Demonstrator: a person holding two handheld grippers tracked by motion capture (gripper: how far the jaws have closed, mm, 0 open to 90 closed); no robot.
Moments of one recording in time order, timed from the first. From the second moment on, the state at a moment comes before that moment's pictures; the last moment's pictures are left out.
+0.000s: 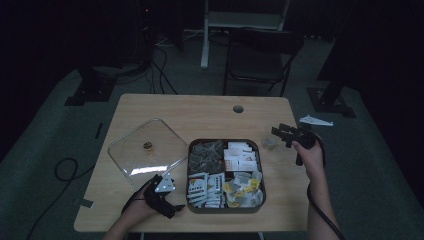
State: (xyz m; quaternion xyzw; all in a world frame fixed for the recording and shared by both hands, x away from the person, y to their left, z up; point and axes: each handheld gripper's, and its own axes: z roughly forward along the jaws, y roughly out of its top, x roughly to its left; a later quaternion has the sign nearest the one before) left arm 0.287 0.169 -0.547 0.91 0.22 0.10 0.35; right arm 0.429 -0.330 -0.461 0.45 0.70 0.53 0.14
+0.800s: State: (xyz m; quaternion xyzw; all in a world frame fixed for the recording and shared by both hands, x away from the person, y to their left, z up) left arm 0.287 0.169 -0.547 0.91 0.22 0.10 0.35; right arm 0.399 -0.338 -0.464 0.43 0.69 0.55 0.17
